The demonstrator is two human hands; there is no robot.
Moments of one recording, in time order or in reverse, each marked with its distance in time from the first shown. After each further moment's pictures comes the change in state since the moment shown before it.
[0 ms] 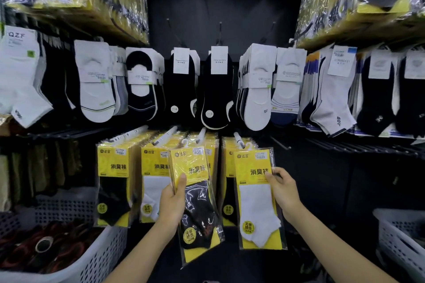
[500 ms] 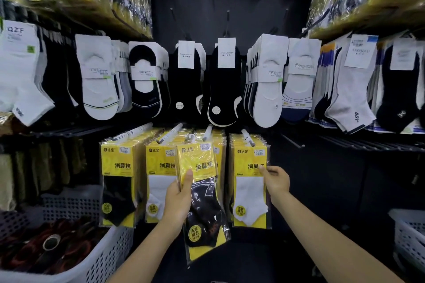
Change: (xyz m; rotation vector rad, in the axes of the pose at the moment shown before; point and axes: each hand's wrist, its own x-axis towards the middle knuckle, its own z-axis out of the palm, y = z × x) left_hand 0.019 -0.009 0.002 -0.022 -0.054 -0.002; right_hand 0.056 0.033 0.049 -0.020 0.205 0.163
